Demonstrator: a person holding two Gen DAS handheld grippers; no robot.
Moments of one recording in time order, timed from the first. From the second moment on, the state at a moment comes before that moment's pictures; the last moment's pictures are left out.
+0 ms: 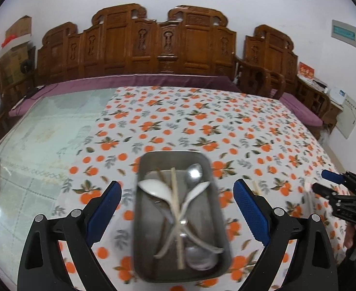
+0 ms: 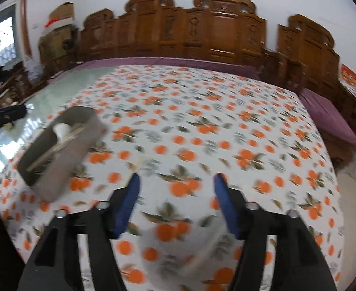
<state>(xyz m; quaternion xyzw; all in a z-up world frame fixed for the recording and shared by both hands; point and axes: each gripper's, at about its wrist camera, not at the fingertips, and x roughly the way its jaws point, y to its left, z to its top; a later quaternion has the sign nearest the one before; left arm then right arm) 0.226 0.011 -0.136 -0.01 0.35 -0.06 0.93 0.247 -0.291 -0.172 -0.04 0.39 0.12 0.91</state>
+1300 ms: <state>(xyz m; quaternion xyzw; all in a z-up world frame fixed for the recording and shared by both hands) 0.207 -0.109 -0.193 0.05 0.41 -0.14 0.90 0.265 -0.335 -0.239 -0.01 0.50 0.08 0.86</state>
